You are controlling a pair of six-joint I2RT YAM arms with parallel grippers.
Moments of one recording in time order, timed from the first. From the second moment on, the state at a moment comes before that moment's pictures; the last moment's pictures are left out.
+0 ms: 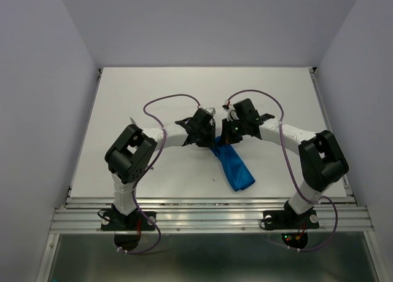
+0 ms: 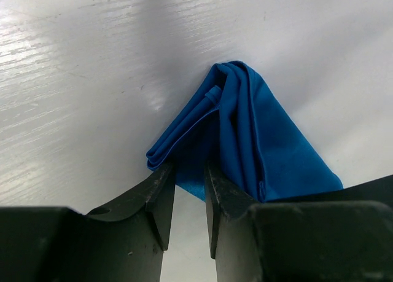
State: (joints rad) left arm -0.74 1.88 1.14 -0.17 0.10 -0.60; right arm 0.50 1.68 1.04 -0.29 -0.47 0.37
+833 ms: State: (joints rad) left arm -0.74 1.89 1.15 -0.15 0.14 -0.59; right arm 0.50 1.67 1.19 -0.57 -0.26 0.14
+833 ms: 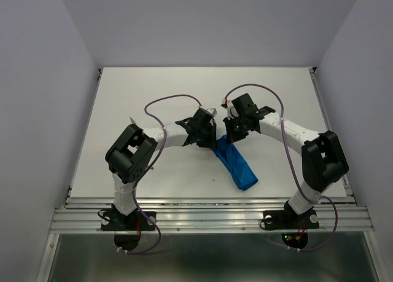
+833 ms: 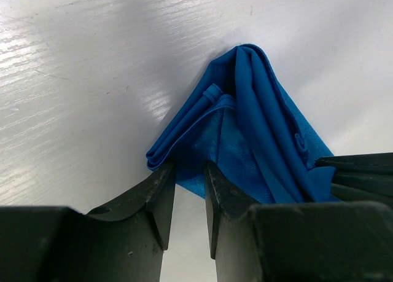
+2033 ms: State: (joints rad) left arm -0.75 1.78 1.14 -0.23 0.09 -0.53; right arm 0.54 1.66 0.83 -0.08 -0.32 0.42
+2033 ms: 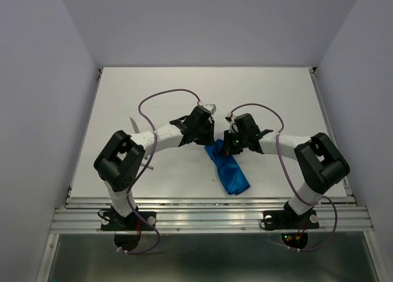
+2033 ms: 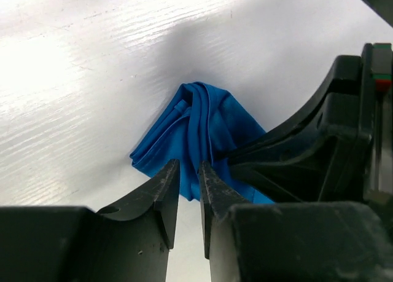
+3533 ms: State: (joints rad) left arm -0.88 1.75 1.06 -0.23 -0.04 -0.43; right arm 0.50 1.66 0.80 -0.04 -0.44 0.43
